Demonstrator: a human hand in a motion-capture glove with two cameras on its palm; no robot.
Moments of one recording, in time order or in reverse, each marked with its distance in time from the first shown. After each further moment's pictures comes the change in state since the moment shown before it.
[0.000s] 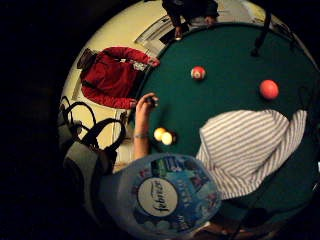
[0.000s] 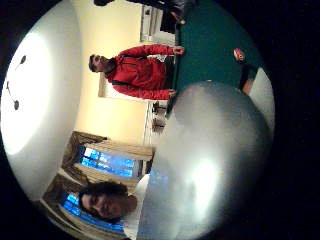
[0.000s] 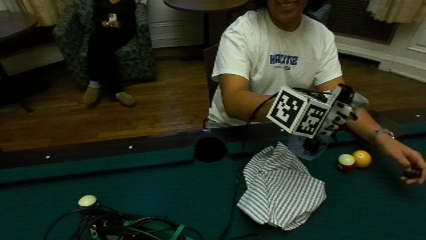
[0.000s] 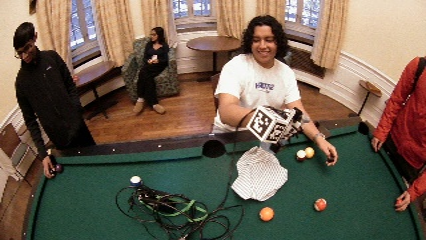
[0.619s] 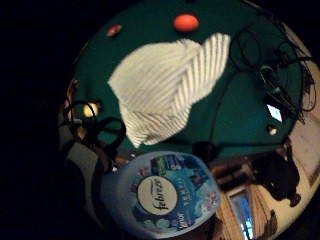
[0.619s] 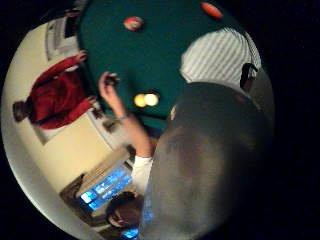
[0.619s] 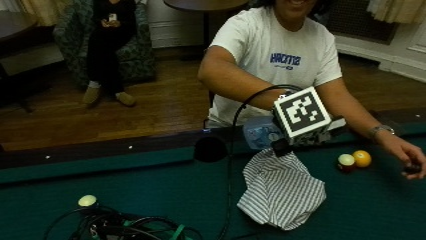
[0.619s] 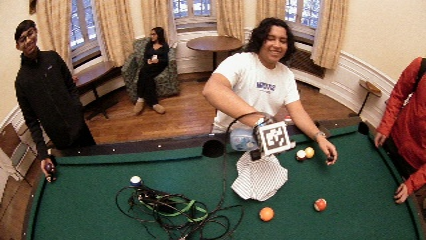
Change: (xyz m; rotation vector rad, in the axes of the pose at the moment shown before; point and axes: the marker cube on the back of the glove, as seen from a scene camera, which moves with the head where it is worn) arm 0.045 0.017 -0.047 -0.364 0.574 0.519
